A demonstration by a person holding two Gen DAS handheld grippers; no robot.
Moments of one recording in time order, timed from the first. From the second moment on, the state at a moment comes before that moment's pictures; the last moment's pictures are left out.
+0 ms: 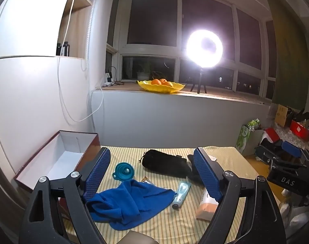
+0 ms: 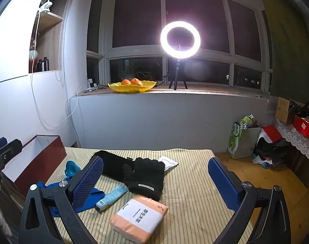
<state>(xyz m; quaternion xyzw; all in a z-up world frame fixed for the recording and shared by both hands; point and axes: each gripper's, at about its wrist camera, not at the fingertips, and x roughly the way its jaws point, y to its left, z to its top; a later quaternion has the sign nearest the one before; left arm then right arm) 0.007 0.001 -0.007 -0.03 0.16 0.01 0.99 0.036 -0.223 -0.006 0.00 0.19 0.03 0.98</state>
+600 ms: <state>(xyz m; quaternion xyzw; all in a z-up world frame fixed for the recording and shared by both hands) 0.025 0.000 -0.015 -0.04 0.18 0.01 0.98 0.053 -0.229 -0.015 0.01 0.20 0.02 0.98</state>
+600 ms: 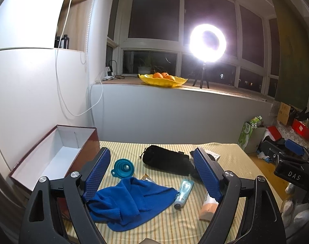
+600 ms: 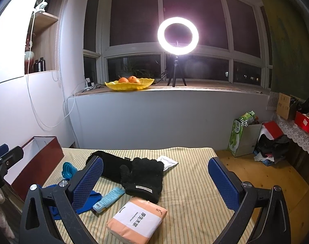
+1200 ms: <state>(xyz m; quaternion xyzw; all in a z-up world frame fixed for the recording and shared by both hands) 0.032 0.001 -0.018 -0.03 0.19 0.00 0.98 0.061 -0.222 -0.022 0.01 0.22 0.04 0.97</state>
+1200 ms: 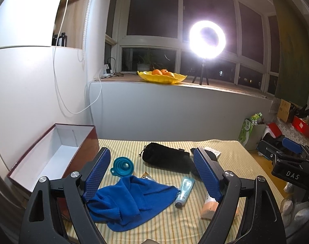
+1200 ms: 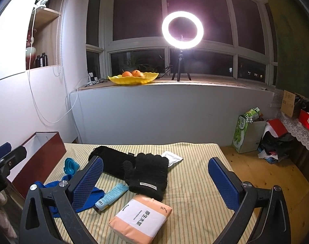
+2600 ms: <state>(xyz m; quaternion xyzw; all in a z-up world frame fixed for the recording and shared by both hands) 0.035 -0.008 -0.027 -0.03 0.21 -0.01 0.98 0.065 -0.224 -0.034 0.01 0.25 0.04 0.97</state>
